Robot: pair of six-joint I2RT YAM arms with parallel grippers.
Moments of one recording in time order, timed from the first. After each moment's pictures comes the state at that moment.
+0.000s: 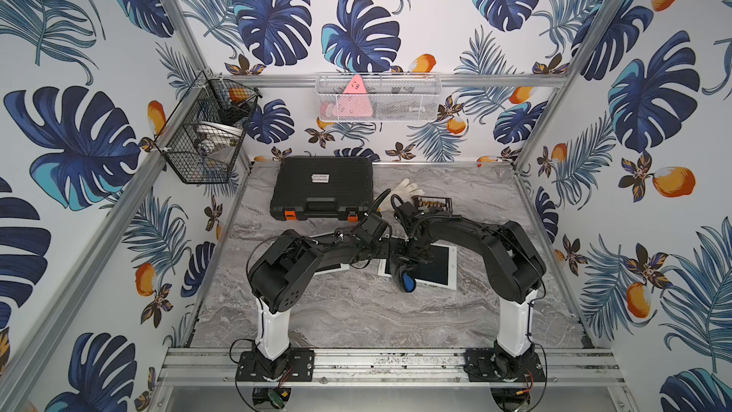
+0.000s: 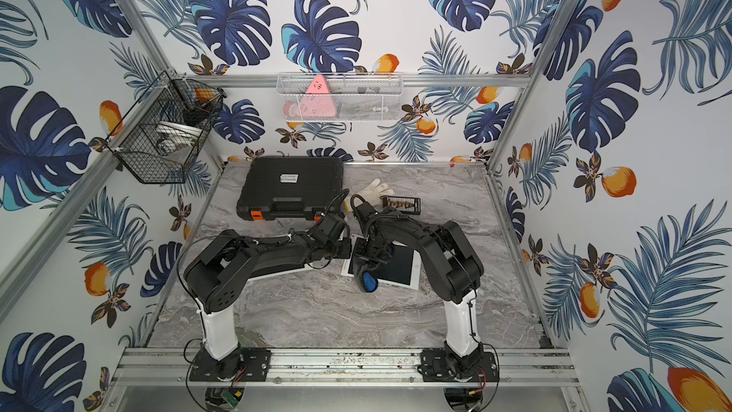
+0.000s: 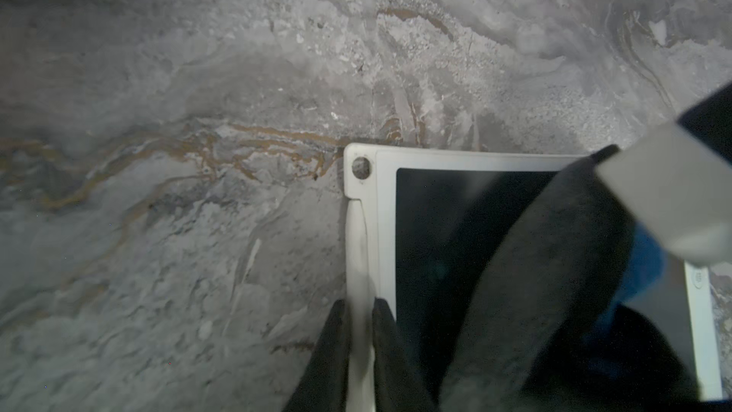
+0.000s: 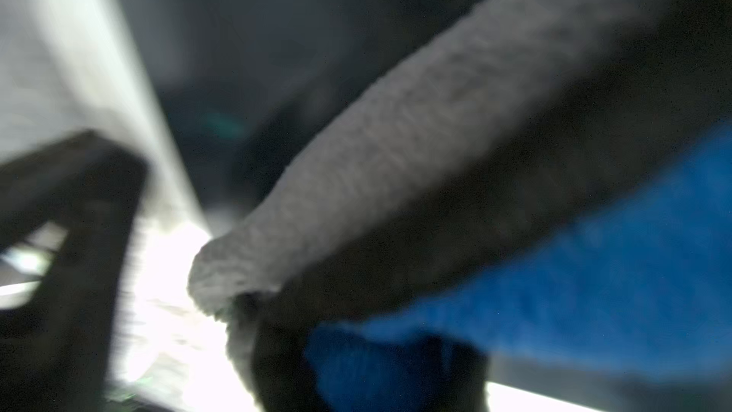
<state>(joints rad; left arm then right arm) -0.63 1.94 1.05 -0.11 0.03 -0.57 0.64 2.03 1.39 -0.84 -0.25 0.82</state>
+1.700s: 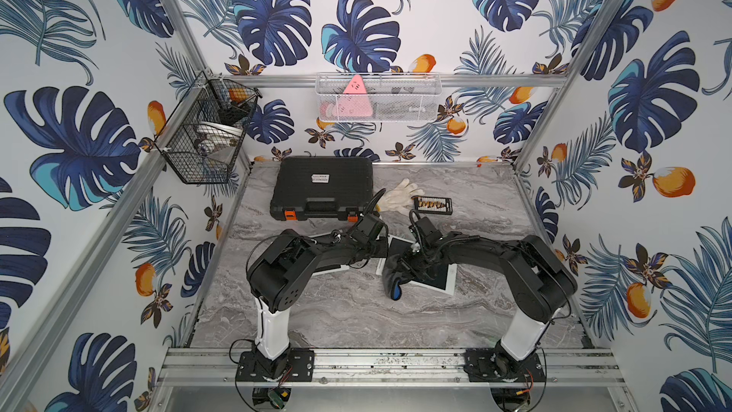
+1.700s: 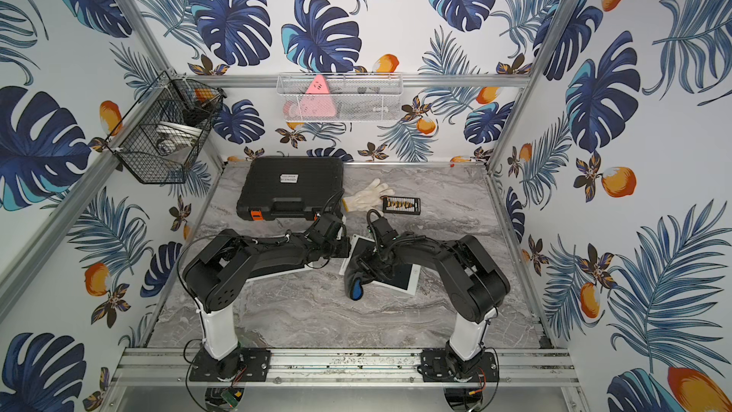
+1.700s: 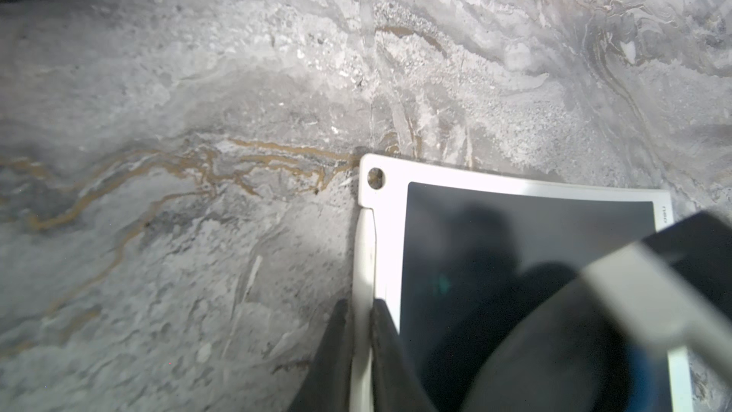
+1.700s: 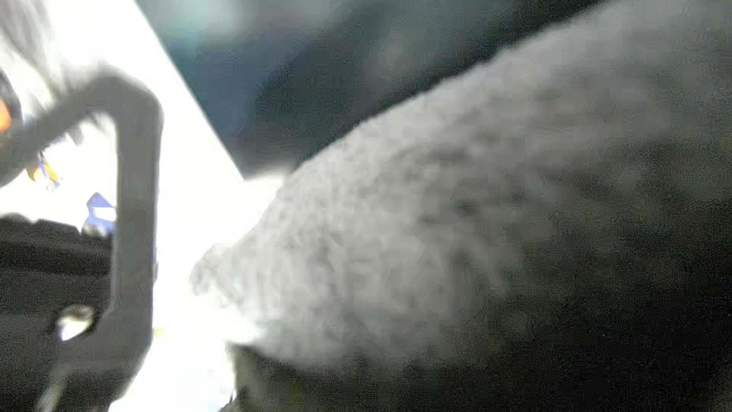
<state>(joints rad) -0.60 1.94 1.02 -0.03 0.07 -0.58 0.55 1.75 0.92 -0.39 -0.45 1.17</state>
